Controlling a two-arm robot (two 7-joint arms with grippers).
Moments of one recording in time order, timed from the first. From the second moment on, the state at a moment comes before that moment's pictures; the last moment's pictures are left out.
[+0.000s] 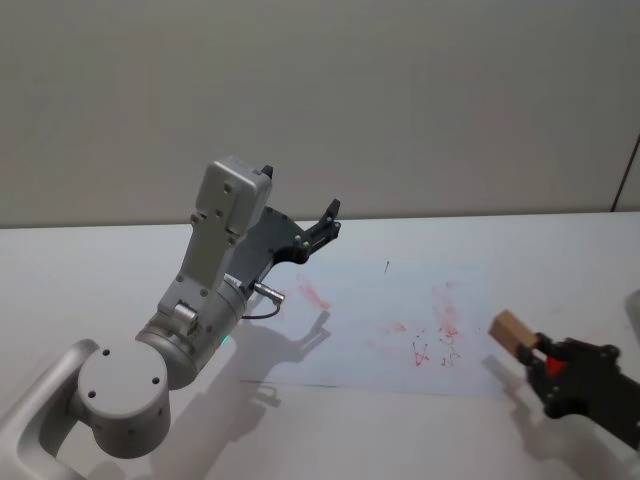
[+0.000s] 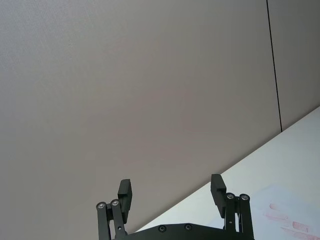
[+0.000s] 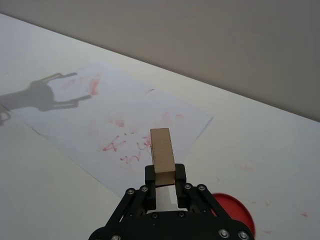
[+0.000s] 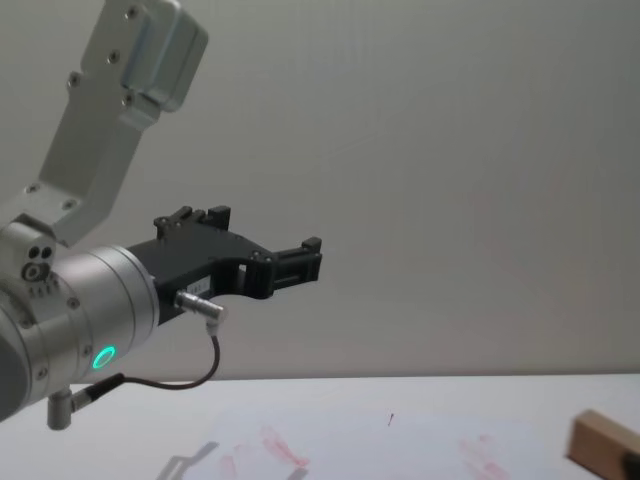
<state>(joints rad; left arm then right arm) -0.24 0.38 0.45 -1.63 -0.20 0.01 -0.01 -0.18 0.49 -0.18 -1.82 0.24 0.21 0.29</state>
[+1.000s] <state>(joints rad) -0.24 0.38 0.45 -1.63 -0.20 0.01 -0.01 -0.02 0.32 -0.30 -1.69 0.02 0.39 0.36</state>
